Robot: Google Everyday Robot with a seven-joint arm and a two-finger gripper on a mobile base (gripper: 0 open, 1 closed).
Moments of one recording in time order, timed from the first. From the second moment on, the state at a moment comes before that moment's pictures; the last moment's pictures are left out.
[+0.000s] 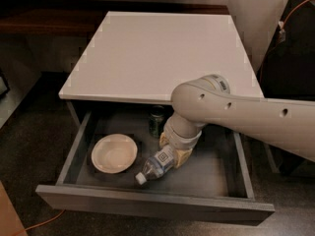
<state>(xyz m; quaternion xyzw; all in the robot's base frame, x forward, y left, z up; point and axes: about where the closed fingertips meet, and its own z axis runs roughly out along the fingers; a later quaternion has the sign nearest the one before) 0.506 -0.061 0.669 -0.88 0.46 -0.01 0.12</state>
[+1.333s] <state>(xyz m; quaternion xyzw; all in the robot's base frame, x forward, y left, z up) 0.447 -0.039 0.786 -0.83 0.53 0.01 0.19</state>
